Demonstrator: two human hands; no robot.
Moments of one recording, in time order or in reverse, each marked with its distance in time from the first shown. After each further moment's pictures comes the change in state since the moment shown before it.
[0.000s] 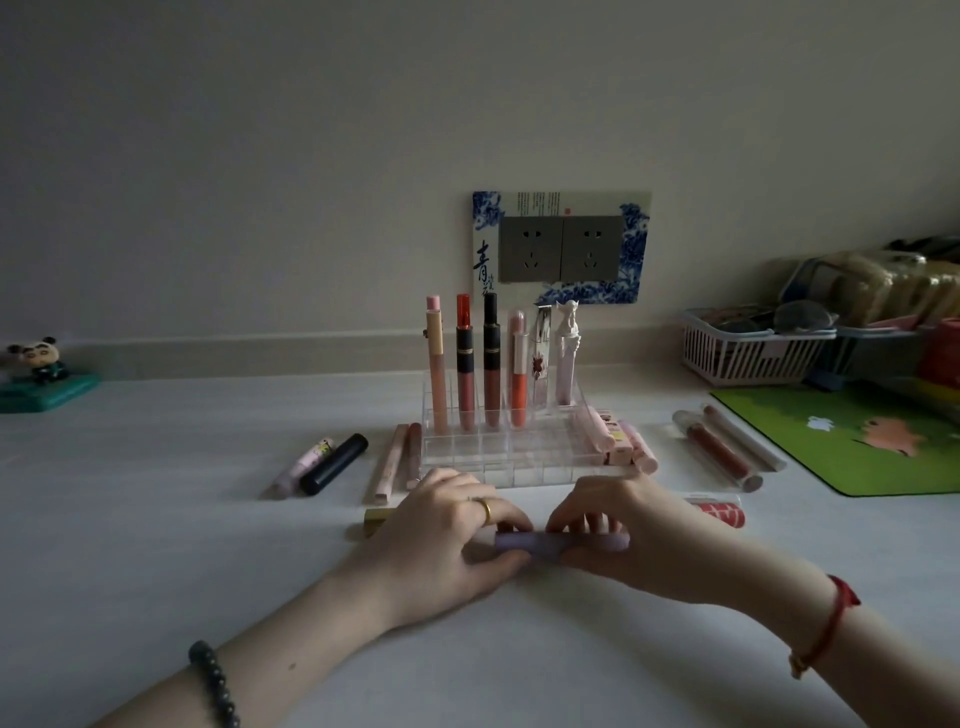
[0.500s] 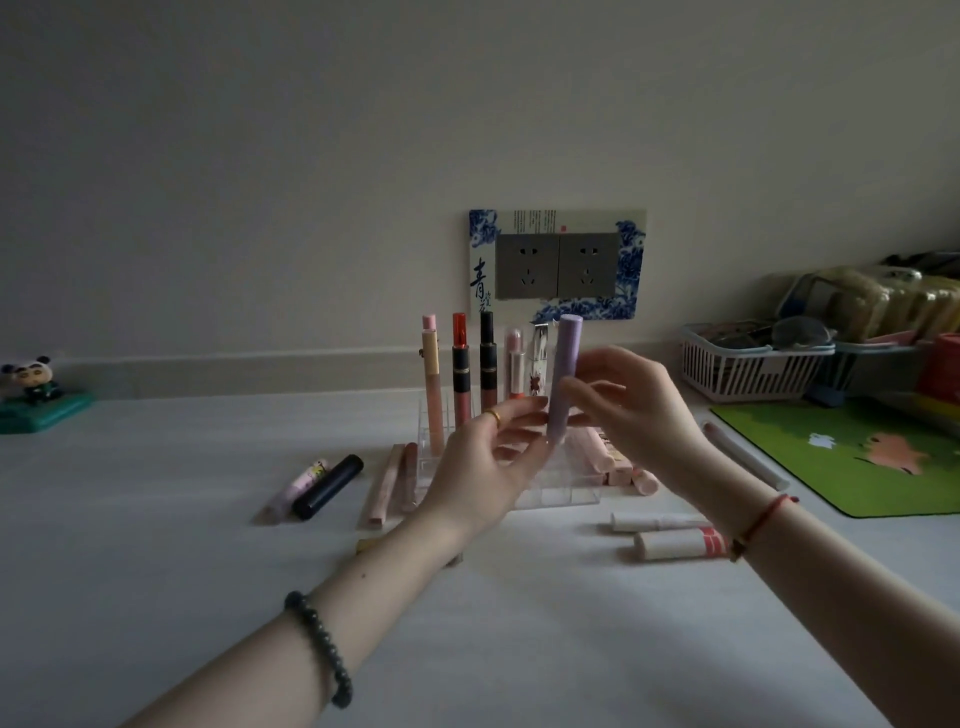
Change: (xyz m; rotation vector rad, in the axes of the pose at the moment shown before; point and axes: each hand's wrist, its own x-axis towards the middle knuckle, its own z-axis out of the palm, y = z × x) left_hand 0.067 0.004 0.007 -0.742 0.254 -0.388; right_hand 0.056 0.017 -0.036 0.572 0.557 0.211
